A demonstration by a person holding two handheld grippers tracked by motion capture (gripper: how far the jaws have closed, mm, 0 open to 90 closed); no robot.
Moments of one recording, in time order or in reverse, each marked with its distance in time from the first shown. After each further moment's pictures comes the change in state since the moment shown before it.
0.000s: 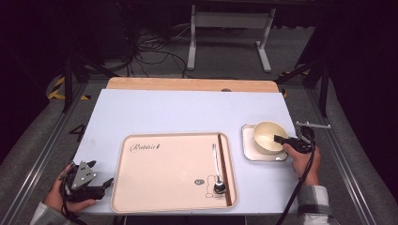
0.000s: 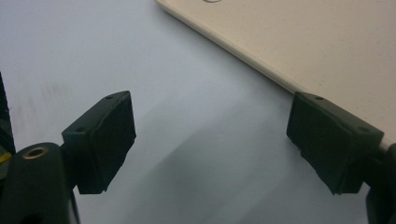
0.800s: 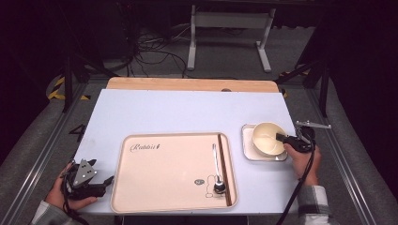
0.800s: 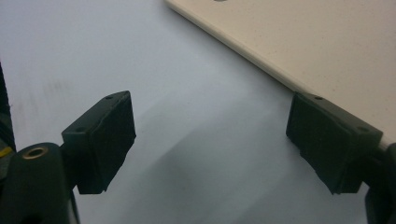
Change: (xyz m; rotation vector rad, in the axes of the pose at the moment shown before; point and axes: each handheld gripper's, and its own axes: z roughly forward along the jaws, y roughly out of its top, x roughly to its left) left arm 0.001 0.001 0.003 0.010 0.015 -0.020; right arm 0.006 0.001 -0.005 -0.053 -0.022 -0.039
